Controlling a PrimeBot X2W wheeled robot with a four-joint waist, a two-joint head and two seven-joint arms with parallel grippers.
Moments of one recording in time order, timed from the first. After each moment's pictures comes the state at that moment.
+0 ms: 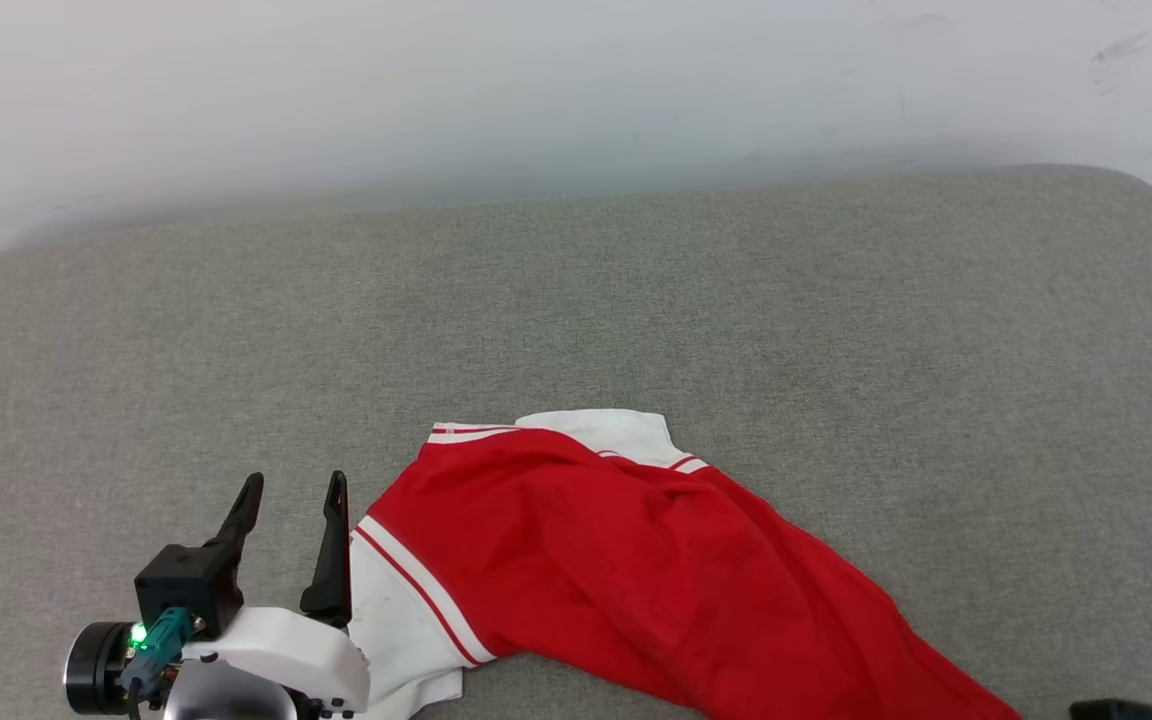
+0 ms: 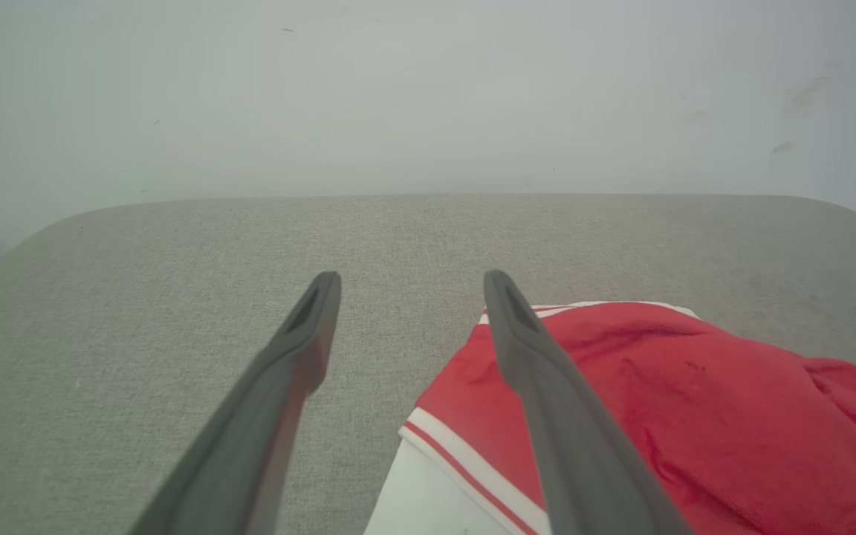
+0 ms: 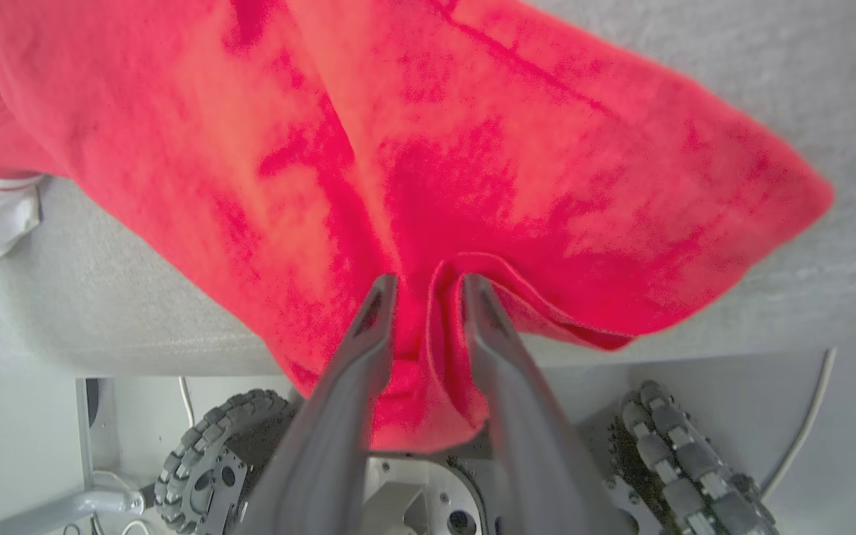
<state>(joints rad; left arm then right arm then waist) -0.03 0.38 -0.32 -0.03 -0.45 0.28 -0.13 0.37 -0.05 -0.08 -0.10 0.50 0.13 0.66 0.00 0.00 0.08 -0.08</state>
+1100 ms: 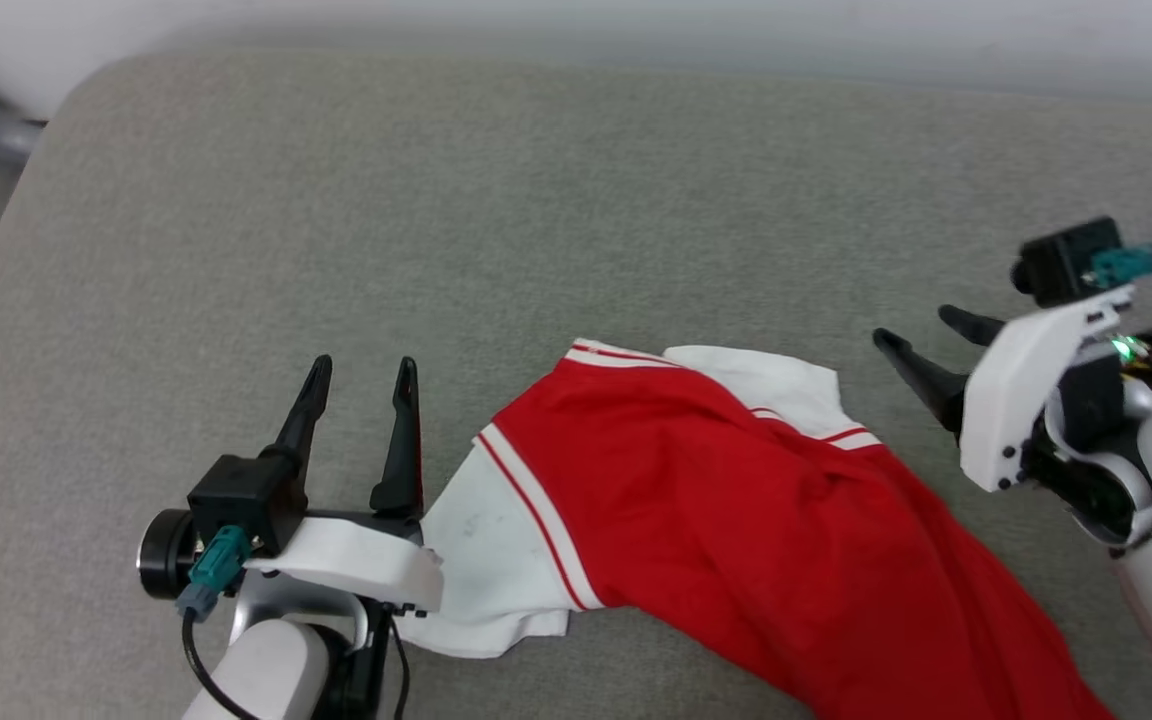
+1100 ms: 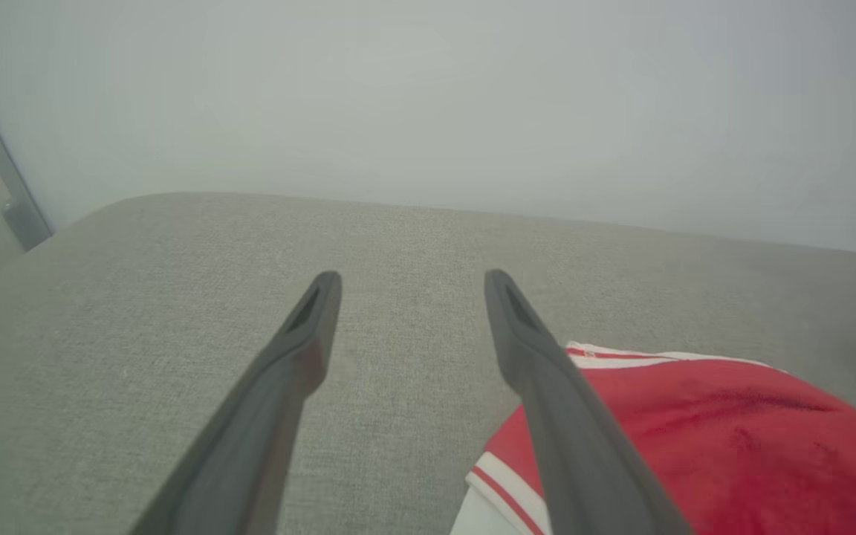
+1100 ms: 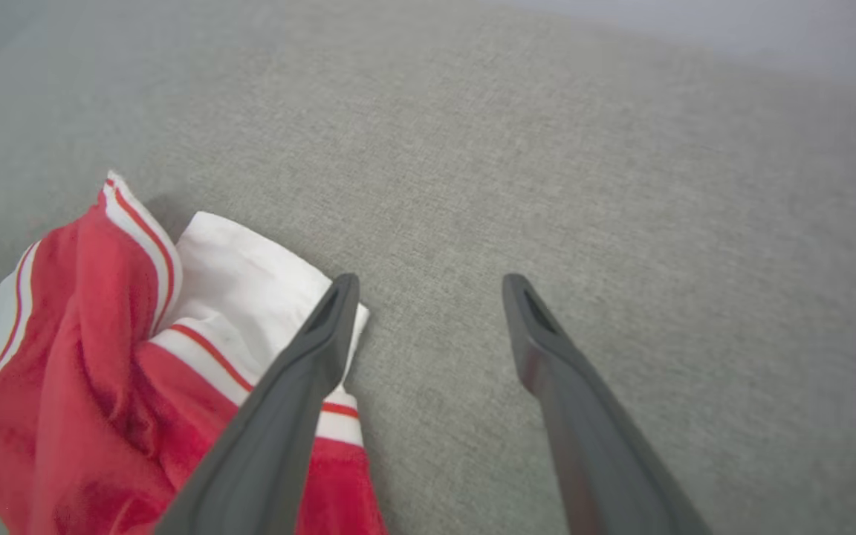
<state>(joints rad) -0.21 0.29 -0.38 0.02 -0.45 0.24 -0.22 -0.53 -0.40 0.30 0.29 0.59 0.13 0.47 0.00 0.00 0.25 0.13</state>
